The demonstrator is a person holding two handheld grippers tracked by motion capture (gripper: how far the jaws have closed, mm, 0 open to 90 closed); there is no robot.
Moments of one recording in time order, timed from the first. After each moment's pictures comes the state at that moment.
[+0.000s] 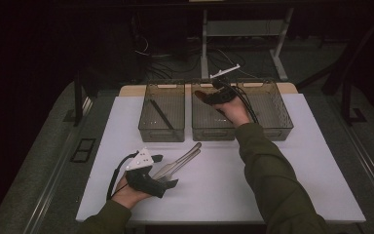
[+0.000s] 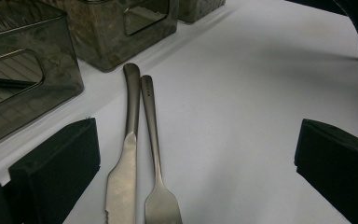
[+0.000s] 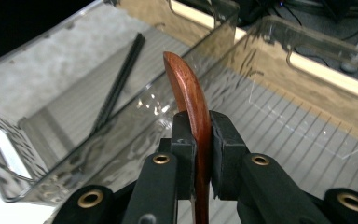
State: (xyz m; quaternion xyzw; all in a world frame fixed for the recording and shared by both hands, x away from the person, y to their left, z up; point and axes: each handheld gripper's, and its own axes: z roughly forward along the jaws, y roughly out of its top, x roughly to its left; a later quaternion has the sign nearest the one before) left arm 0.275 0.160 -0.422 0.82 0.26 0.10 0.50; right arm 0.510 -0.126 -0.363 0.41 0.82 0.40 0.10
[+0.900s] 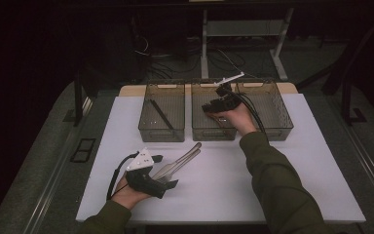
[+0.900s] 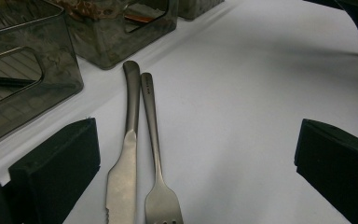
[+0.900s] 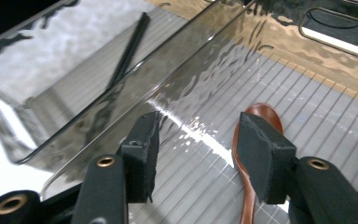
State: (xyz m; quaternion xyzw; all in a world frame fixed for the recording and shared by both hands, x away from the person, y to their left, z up) left arm 0.275 0.161 -0.422 0.82 0.26 0.10 0.49; right arm 0.490 -0.140 -0.375 0.40 0.82 0.40 0.08
